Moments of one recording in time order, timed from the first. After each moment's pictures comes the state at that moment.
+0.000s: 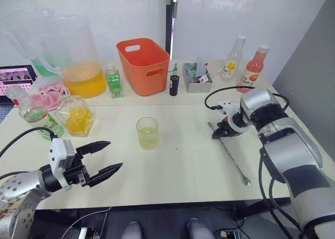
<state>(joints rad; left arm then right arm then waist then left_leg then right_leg) 0.15 0.76 0.42 -0.37 -0.70 0.32 -1.04 -1.42 -0.53 0.45 1.06 0.10 1.28 0.94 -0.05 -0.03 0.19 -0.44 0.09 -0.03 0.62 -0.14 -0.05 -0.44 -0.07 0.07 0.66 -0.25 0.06</state>
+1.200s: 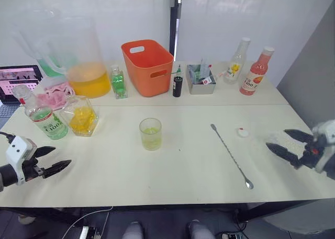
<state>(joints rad) -0.08 0.97 0.41 0.52 -0.39 0.02 -1.17 0.00 -0.77 -0.60 -0.10 0.36 0.38 1.04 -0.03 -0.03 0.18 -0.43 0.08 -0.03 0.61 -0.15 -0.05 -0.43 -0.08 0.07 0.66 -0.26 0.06</state>
